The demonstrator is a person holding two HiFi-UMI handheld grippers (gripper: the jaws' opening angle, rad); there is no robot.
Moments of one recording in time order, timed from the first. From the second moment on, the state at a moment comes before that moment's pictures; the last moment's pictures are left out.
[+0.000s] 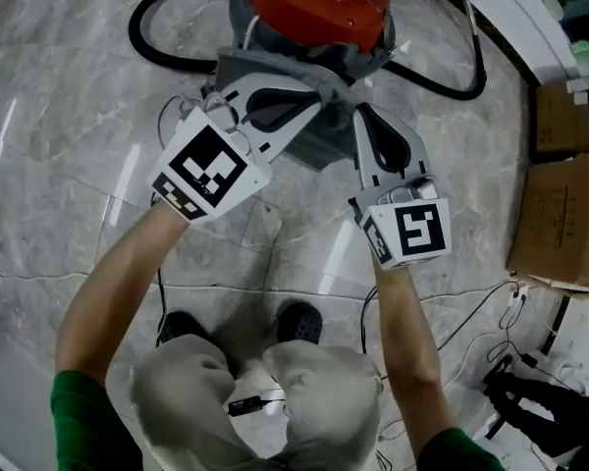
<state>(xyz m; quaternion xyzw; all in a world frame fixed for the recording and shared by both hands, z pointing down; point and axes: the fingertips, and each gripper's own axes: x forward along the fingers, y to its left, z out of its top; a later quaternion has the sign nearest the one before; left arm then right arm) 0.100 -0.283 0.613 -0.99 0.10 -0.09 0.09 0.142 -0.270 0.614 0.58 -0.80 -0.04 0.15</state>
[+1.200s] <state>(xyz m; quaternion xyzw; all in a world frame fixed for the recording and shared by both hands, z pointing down) -0.017 -0.131 0.105 -0.97 0.17 -0.11 -0.15 0.074 -0.112 0.091 0.54 -0.81 0.18 0.16</state>
